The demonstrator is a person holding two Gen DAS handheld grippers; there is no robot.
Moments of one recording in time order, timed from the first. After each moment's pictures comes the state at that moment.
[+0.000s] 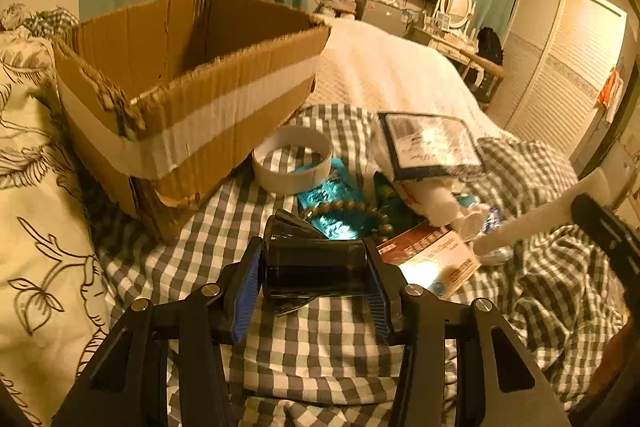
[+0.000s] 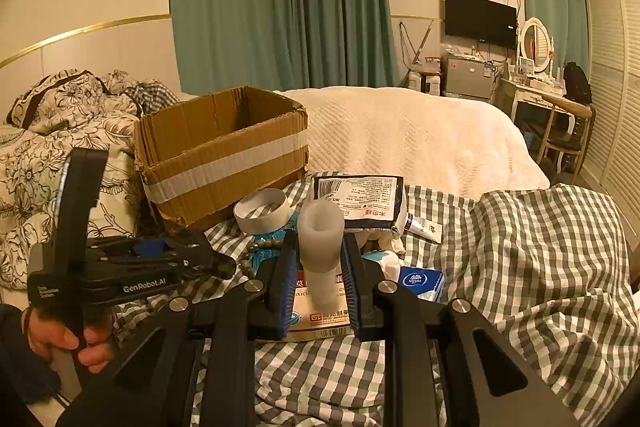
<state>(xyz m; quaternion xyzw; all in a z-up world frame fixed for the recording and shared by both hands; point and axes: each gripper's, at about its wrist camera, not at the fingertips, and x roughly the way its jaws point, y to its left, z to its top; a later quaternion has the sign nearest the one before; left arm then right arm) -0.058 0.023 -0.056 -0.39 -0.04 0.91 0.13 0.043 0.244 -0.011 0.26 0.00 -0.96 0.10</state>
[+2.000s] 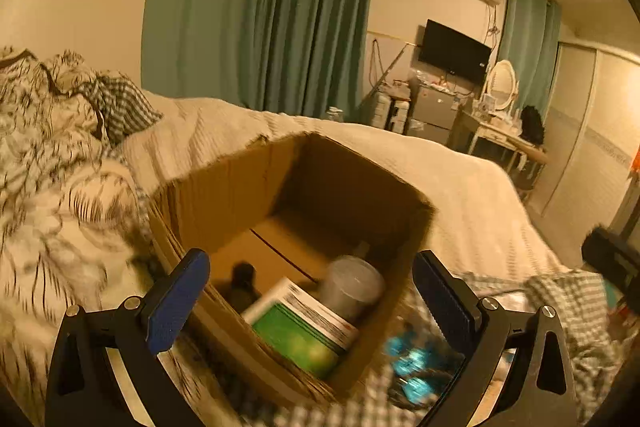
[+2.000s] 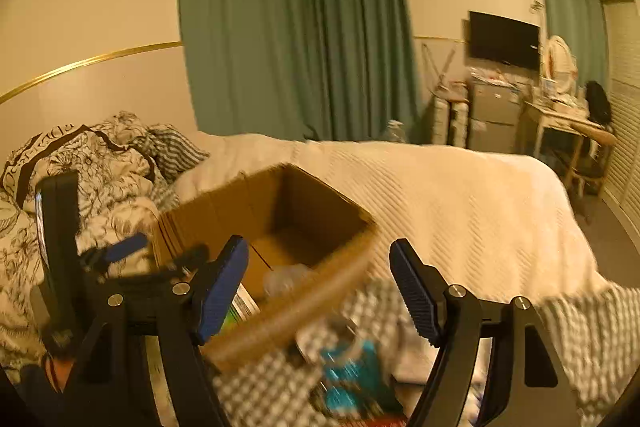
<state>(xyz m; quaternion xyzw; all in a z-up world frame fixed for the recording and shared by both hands) -0.129 -0.070 0.043 -0.27 -0.08 0.96 0.04 -0.056 0.166 0.082 0.24 -0.01 -0.96 0.12</state>
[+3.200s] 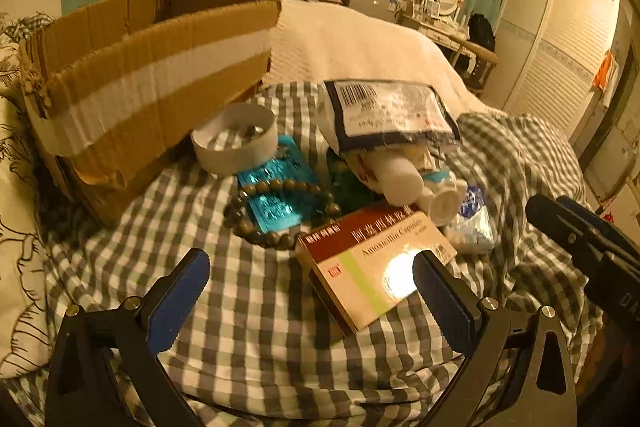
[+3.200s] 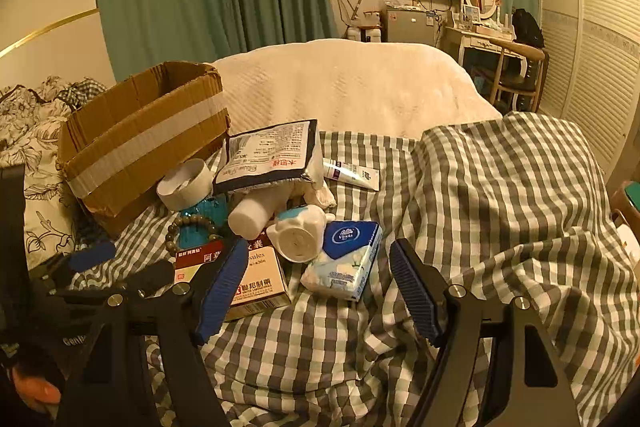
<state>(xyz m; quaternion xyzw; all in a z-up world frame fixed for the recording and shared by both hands) -0.052 0.084 -0.087 -0.40 -0.02 0.90 0.14 0.020 0.300 -0.048 0.34 -0.04 -0.94 0.00</state>
